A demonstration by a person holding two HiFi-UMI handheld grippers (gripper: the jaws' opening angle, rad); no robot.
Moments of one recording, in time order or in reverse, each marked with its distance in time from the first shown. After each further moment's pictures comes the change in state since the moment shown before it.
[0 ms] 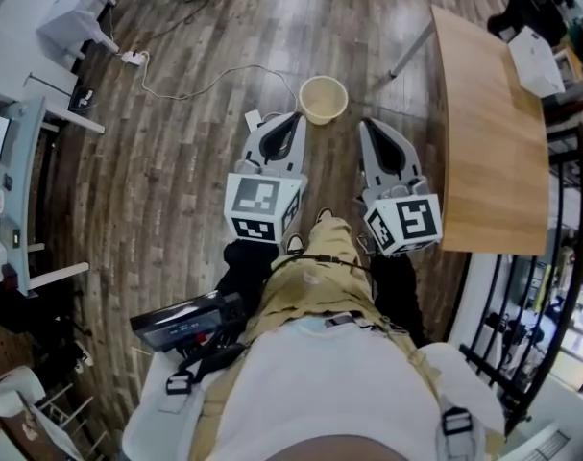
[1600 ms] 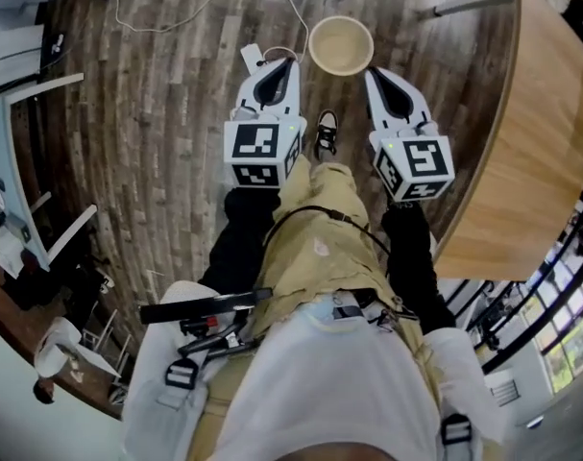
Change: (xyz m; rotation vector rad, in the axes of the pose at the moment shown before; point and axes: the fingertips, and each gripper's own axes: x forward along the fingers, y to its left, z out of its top) left arm 0.353 0.202 -0.140 -0.162 0.382 0.190; right arm 0.319 -0.227 -0.228 0.210 0.498 0.082
